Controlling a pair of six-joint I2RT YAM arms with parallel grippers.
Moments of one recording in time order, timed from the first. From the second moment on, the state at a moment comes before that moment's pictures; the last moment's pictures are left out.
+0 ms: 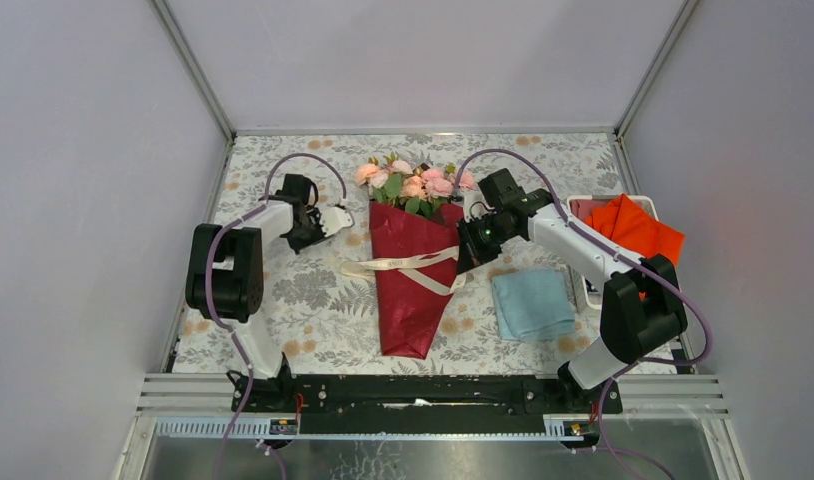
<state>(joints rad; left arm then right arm) -0.06 1.79 1.07 -0.53 0.11 1.10 0.48 1.58 1.19 -0.78 -0.52 0.07</state>
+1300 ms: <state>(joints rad) -0.38 1.70 0.97 -0.44 0.47 1.09 0.48 1.58 1.16 -0.72 -0.54 0.08</state>
